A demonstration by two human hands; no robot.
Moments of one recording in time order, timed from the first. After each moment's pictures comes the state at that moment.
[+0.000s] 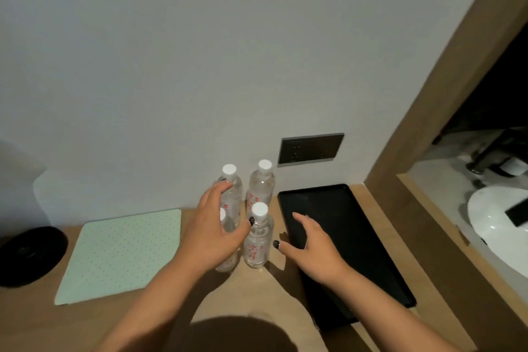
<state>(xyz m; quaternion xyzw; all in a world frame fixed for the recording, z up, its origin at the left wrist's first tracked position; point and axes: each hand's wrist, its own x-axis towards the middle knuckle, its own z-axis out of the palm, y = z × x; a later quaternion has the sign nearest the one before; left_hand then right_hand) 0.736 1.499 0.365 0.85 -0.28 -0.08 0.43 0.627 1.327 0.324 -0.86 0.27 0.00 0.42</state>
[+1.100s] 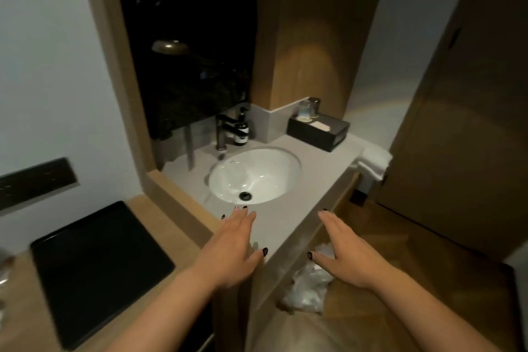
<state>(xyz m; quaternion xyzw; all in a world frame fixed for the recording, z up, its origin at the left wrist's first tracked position) 0.307 1.234 0.398 0.69 -0.69 -0.13 0.17 0.080 1.156 0.409 -0.87 0.47 -0.04 0.14</state>
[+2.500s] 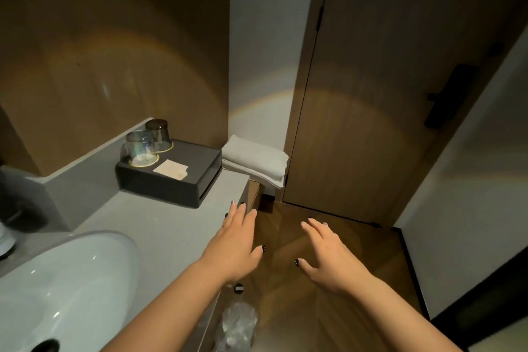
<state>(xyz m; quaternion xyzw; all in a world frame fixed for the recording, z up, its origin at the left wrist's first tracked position) 0.065 0.724 0.376 0.57 -0.80 -0.17 0.09 -0.129 0.763 0.376 -0.71 0.68 -0.05 0.15</state>
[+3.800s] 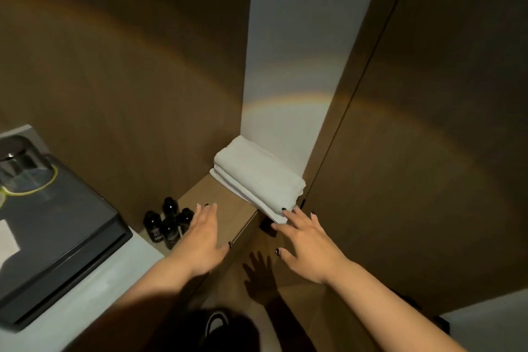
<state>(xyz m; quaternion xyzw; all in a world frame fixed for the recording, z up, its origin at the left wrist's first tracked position) -0.087 0.314 0.298 0.72 -0.61 -0.29 0.13 -0.310 0.281 0.337 -0.87 0.46 0.04 0.15</state>
